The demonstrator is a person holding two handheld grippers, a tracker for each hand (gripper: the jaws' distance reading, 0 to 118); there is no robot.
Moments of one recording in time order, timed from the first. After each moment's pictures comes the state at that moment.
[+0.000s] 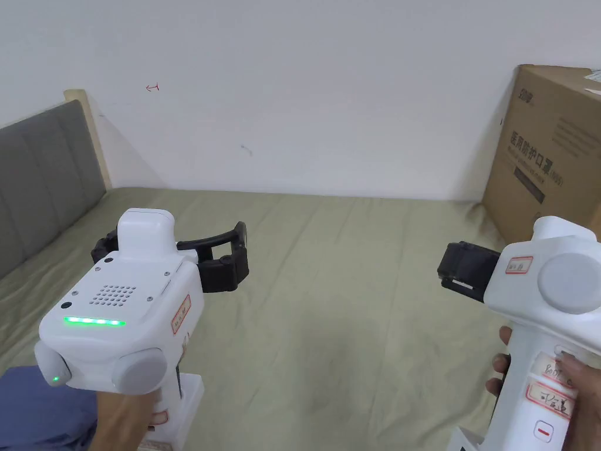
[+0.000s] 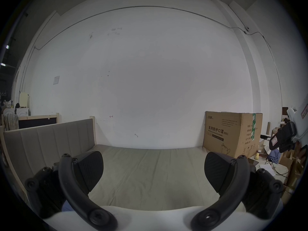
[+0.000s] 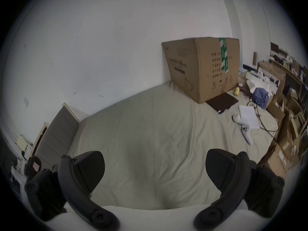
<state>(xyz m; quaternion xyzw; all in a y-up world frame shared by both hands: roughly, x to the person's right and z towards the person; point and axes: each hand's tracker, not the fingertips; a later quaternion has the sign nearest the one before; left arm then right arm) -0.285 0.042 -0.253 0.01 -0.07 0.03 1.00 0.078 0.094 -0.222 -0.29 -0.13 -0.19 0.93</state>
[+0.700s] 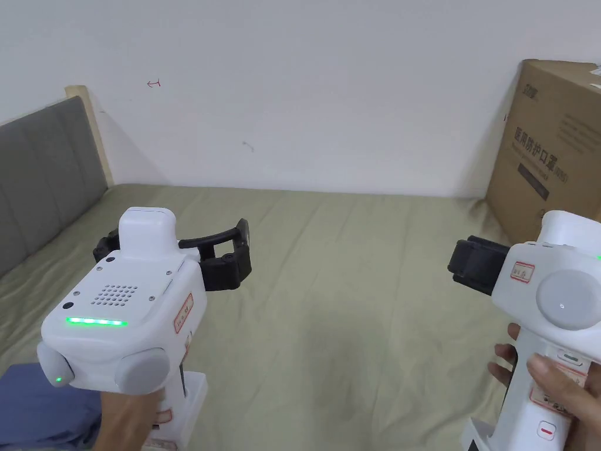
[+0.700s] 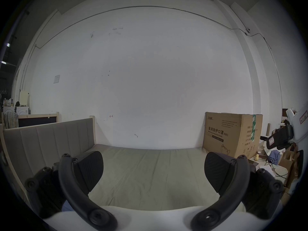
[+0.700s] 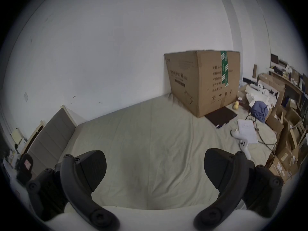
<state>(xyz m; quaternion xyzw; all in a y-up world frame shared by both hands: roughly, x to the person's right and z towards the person) -0.283 0.039 -0.254 0.01 -0.07 0.03 1.00 0.076 0.083 -0.222 -0.22 -0.15 -0.13 0.96</state>
